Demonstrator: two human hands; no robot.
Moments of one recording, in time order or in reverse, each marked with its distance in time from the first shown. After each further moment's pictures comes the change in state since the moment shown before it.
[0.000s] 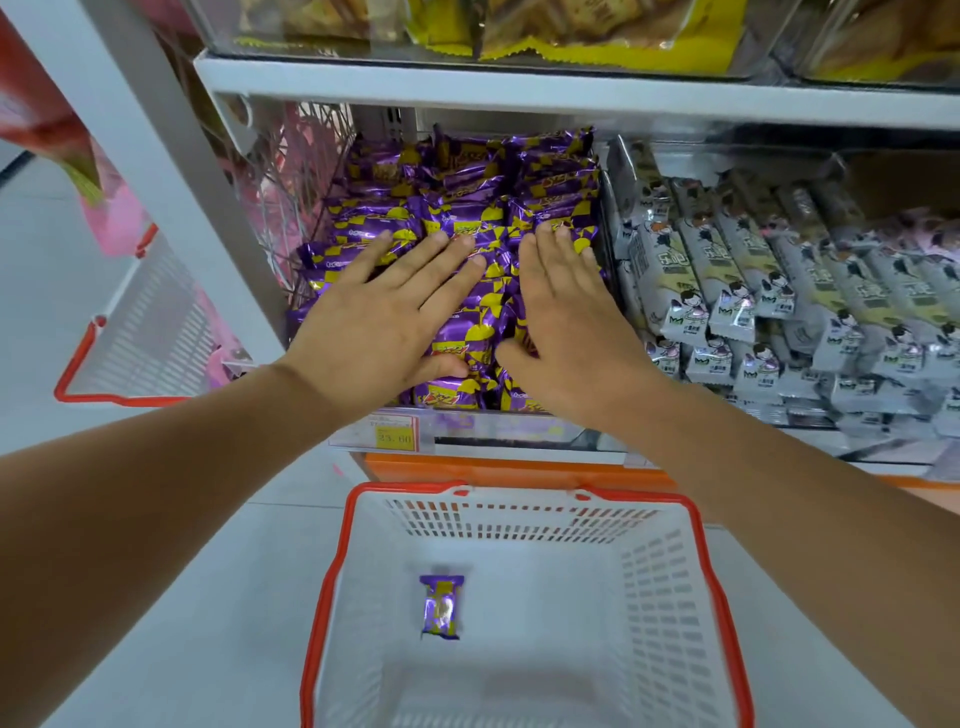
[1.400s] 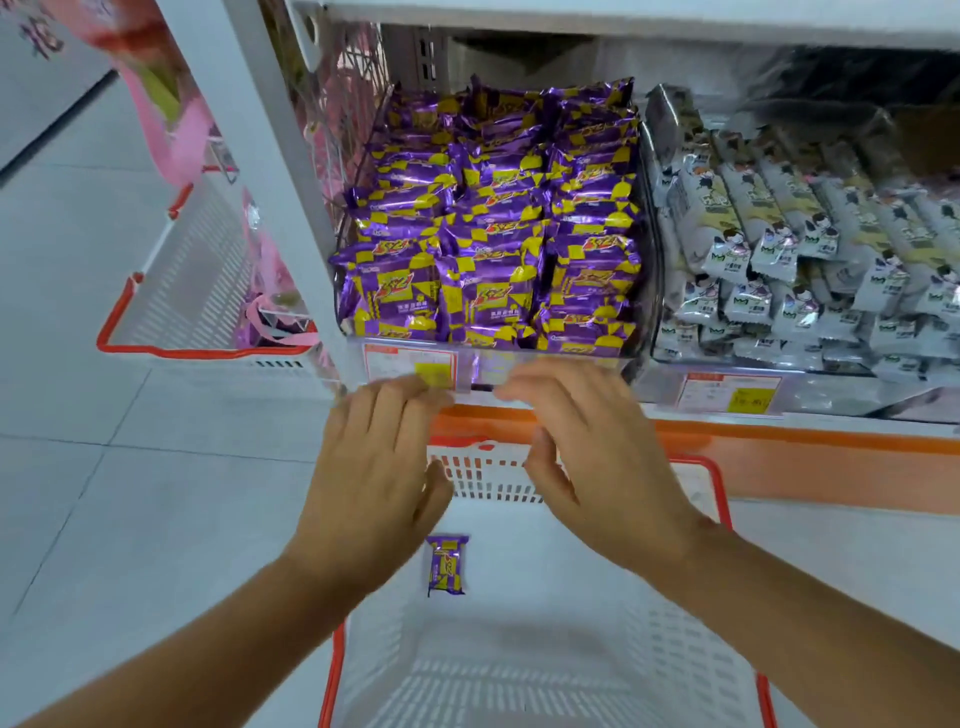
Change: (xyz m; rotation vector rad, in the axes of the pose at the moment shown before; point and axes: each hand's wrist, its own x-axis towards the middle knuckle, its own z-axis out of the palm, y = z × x) left_hand -0.129 0.100 -0.017 -0.428 0.107 -0.391; right_hand -0.102 -0.031 0.060 0.248 0.404 -0.349
